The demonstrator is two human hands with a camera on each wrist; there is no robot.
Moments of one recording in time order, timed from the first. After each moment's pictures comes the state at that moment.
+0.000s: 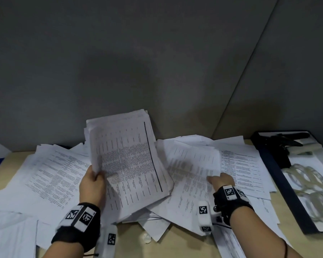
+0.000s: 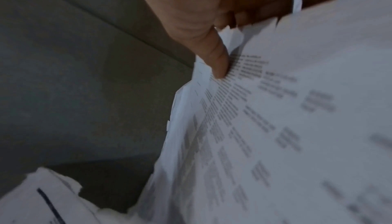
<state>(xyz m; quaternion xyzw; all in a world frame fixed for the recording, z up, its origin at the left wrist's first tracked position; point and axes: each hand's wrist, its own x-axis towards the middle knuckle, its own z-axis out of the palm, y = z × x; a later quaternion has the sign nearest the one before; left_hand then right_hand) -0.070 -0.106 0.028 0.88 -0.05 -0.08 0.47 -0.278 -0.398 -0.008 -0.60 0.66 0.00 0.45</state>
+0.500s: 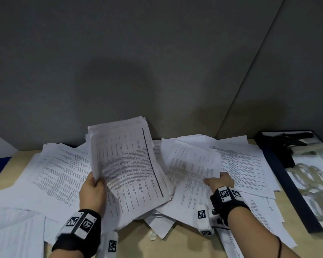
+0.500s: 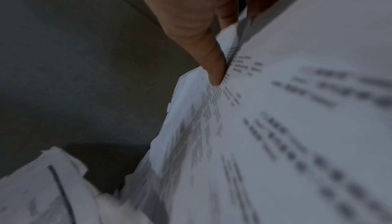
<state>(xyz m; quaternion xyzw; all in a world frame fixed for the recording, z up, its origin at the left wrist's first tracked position) -0.077 -0.081 0.025 0.88 -0.03 -0.10 0.46 -0.265 -0.382 -0.030 -0.59 0.68 -0.02 0.43</state>
